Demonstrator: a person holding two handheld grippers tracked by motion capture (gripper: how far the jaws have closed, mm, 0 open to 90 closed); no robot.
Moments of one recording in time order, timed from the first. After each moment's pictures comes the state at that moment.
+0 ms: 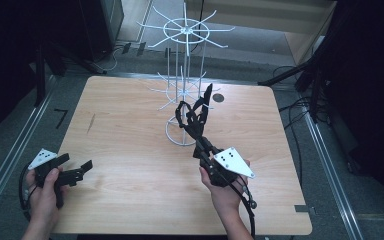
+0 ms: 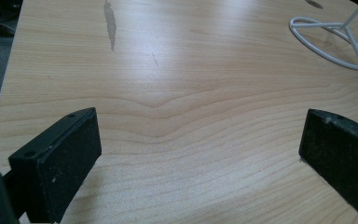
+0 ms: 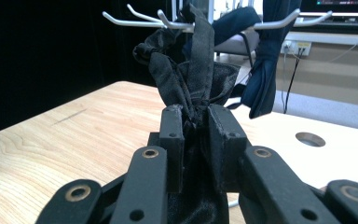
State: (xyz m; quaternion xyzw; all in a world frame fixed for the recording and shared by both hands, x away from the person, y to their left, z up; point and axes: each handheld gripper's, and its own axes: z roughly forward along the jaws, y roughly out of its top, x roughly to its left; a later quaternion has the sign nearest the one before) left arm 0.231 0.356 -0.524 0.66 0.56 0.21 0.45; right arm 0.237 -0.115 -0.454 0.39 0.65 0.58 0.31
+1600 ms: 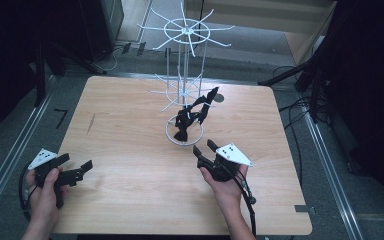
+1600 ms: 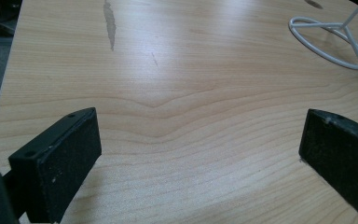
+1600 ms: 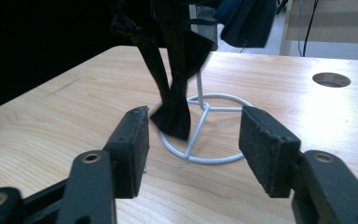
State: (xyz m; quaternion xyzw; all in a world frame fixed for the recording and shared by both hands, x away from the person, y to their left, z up) left arm 0.231 0.356 -0.523 0.66 0.56 0.21 0.45; right arm 0.263 -0.126 -0.490 0.44 0.67 0.55 0.23
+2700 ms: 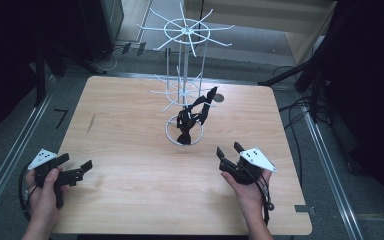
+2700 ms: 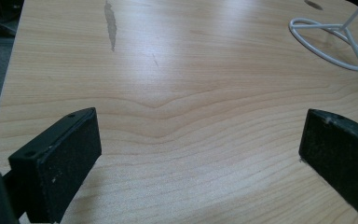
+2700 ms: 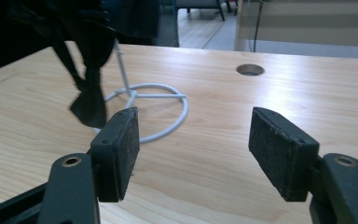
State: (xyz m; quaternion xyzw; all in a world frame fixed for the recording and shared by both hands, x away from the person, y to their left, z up) left arm 0.230 0.356 -0.523 0.66 0.56 0.21 0.45; right arm 0.258 -0.186 -0.496 0.48 0.65 0.52 0.28
